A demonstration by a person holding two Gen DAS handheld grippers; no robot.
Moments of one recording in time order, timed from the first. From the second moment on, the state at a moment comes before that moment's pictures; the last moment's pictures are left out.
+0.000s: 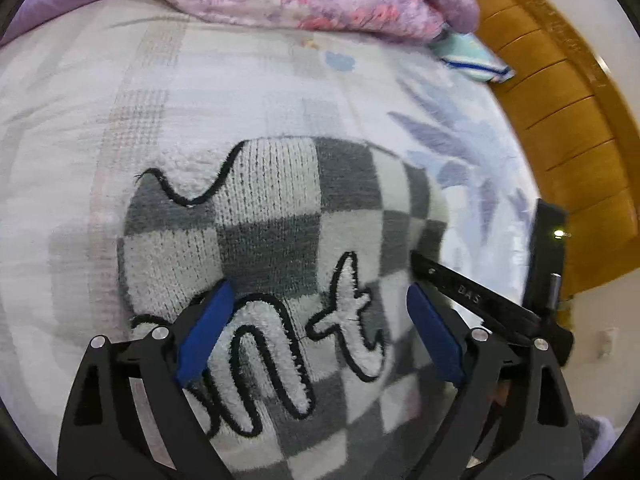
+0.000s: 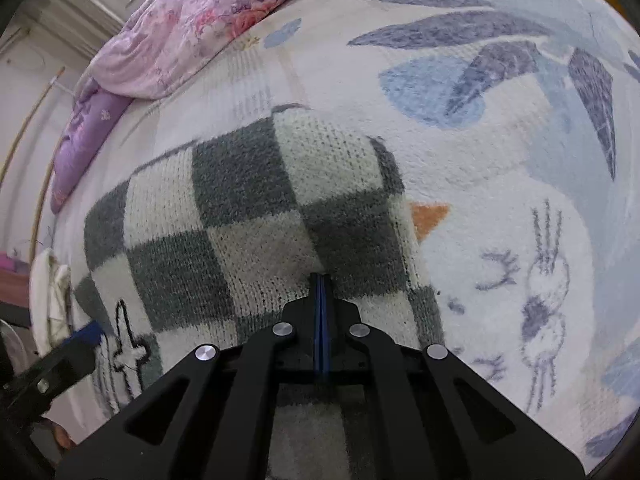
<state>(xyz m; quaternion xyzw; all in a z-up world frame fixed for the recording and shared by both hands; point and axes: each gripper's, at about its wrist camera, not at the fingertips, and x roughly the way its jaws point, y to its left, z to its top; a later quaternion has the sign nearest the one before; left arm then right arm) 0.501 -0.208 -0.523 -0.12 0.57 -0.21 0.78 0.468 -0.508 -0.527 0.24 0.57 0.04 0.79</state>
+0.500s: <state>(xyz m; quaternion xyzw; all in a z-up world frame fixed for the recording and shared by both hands) 0.354 -0.120 -0.589 -0.23 0.65 -0.12 0.72 0.297 -0.528 -0.518 0.32 0.54 -0.04 0.77</state>
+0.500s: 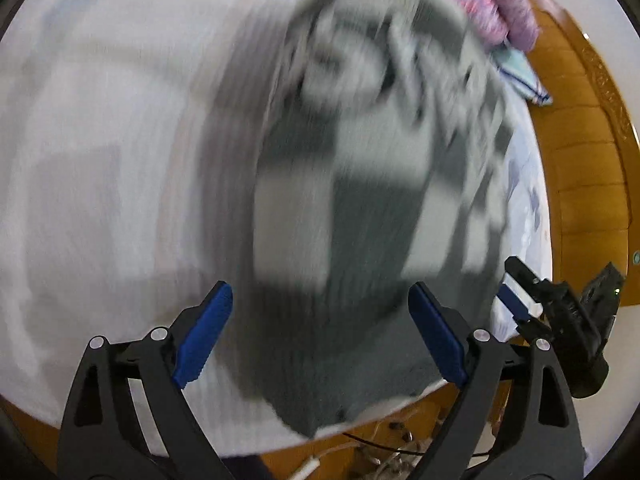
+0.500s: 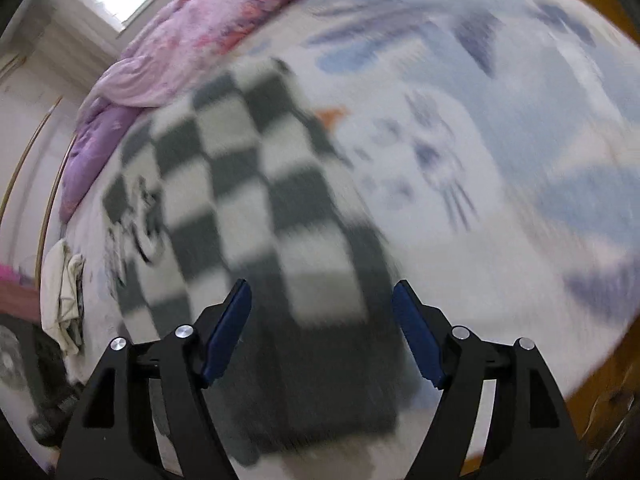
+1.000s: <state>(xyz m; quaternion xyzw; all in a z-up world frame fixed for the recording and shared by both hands) 0.339 -0.119 -0.548 -0.36 0.60 -0.20 0.68 0.211 -0.513 -0.595 0.70 0.43 -0.04 0.57</state>
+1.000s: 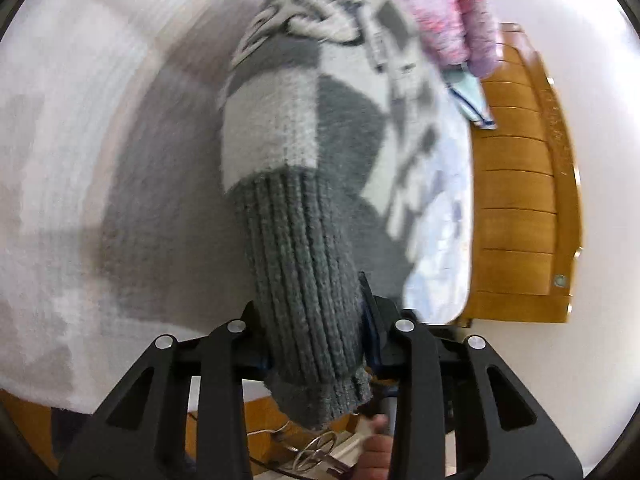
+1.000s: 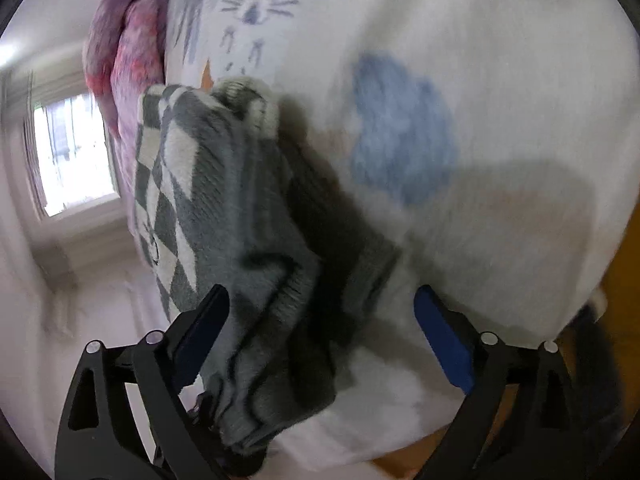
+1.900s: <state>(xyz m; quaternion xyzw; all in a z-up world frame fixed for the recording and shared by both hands) 0.380 -0.110 -0.404 -0.29 0.57 -0.20 0.75 0.343 -0.508 -0.415 0.58 0.41 0.12 0.69</state>
